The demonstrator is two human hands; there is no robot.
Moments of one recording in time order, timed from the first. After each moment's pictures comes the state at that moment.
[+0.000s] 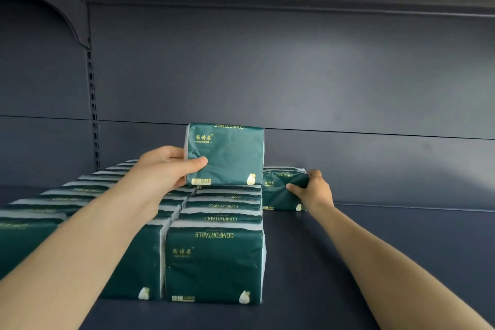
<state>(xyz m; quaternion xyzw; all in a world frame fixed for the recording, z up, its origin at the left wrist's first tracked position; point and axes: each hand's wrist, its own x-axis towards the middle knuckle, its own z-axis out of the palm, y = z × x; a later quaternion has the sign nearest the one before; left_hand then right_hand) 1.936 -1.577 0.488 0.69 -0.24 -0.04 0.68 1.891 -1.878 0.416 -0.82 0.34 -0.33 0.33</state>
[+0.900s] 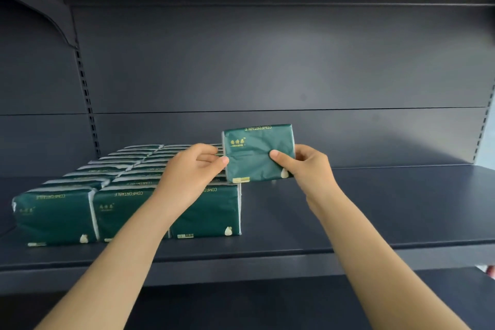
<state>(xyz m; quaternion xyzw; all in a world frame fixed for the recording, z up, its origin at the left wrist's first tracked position) 1.838 -1.572 0.477 0.77 -0.39 0.09 0.50 1.736 -1.746 0.462 -0.67 0.17 -0.41 0.59</state>
